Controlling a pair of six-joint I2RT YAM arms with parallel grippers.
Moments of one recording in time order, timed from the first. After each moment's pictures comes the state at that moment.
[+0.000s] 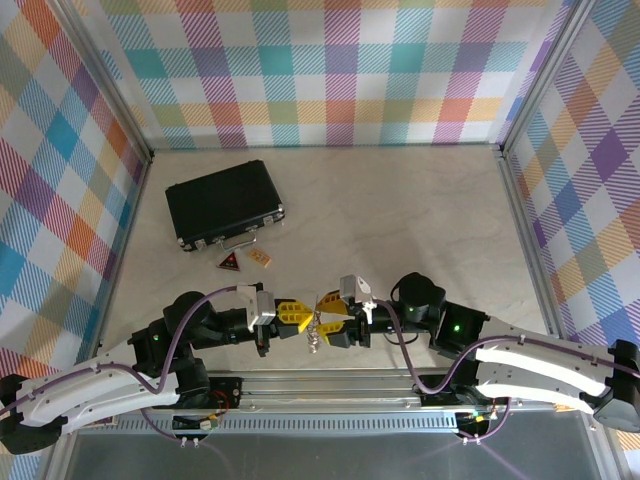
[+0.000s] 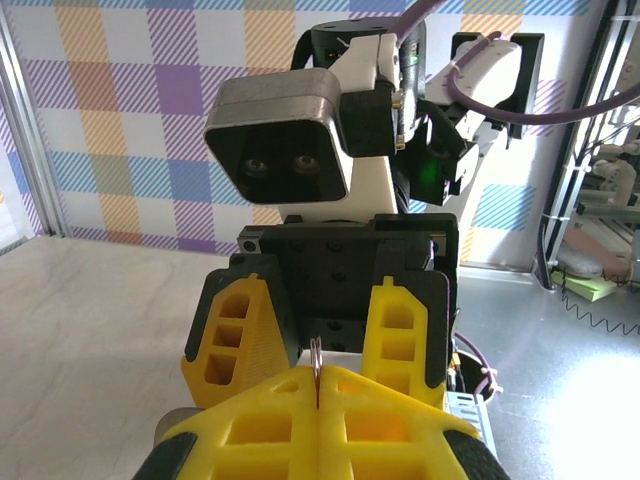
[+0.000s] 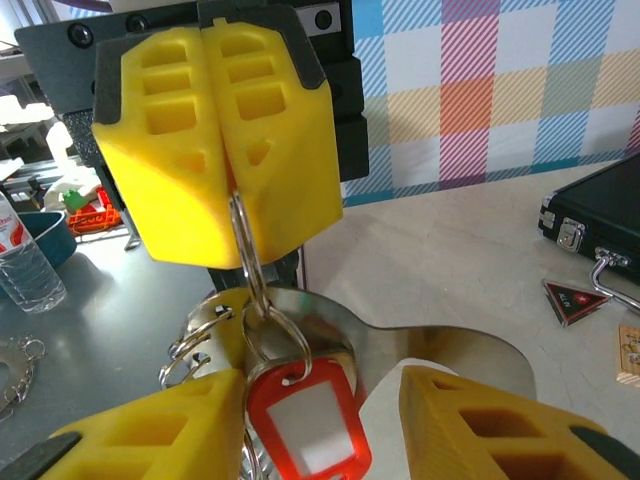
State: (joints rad) left arm -1.15 0.52 0.57 -0.03 0.23 -0.02; right arm 1.16 0.84 0.59 0.12 -0.37 0.08
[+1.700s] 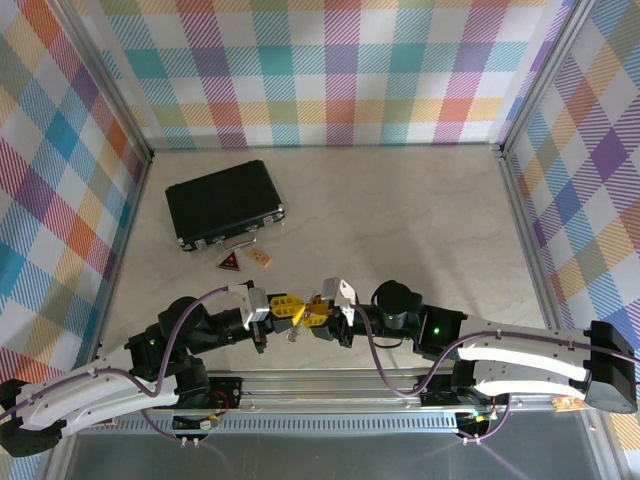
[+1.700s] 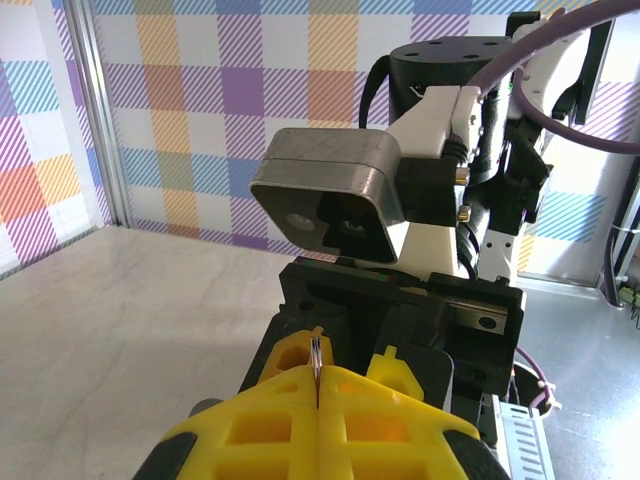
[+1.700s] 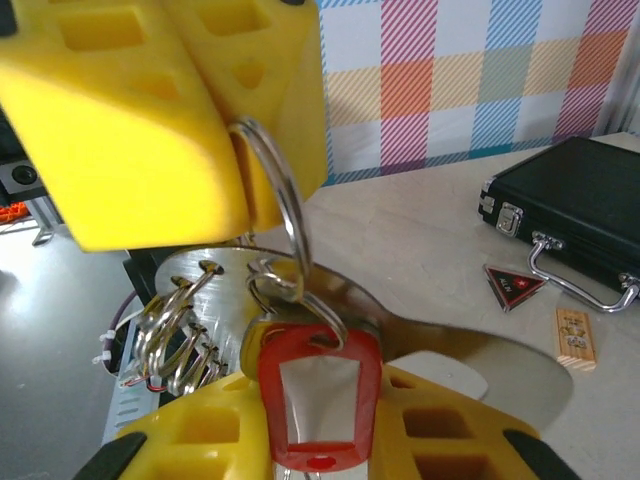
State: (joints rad) left arm -1.15 0.47 0.52 -0.03 0.11 -0.02; right arm 1.25 0.97 0.59 0.21 -0.14 0.04
